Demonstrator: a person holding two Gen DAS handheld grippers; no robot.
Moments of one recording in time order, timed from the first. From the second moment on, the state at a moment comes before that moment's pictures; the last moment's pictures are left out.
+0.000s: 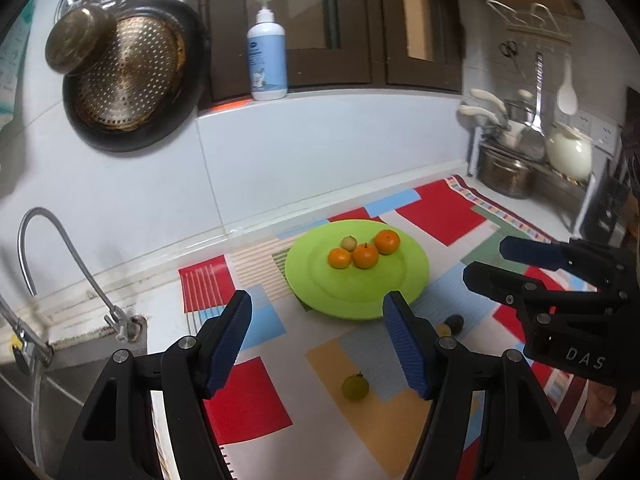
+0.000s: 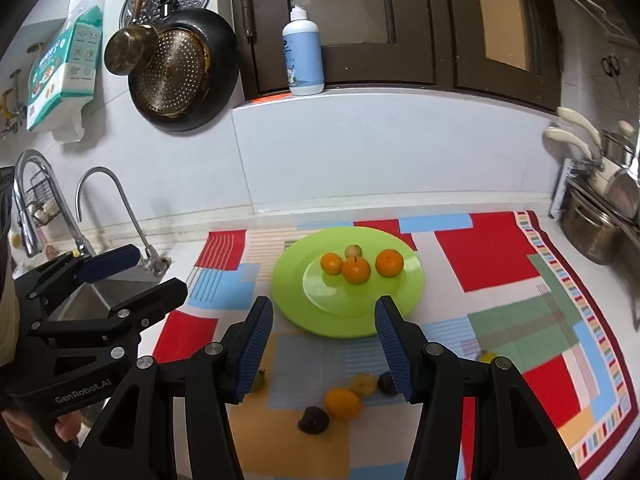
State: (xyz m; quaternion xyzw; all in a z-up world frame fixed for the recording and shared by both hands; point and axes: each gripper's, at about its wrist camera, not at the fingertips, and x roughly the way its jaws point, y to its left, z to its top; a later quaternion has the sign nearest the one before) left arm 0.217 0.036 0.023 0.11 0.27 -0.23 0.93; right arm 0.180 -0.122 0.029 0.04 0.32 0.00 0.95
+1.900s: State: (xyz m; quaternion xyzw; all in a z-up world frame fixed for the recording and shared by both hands) left arm 0.253 0.006 -0.111 0.22 0.39 -0.38 0.81; right arm 0.187 -0.105 -0.104 0.07 0.47 -0.02 0.88
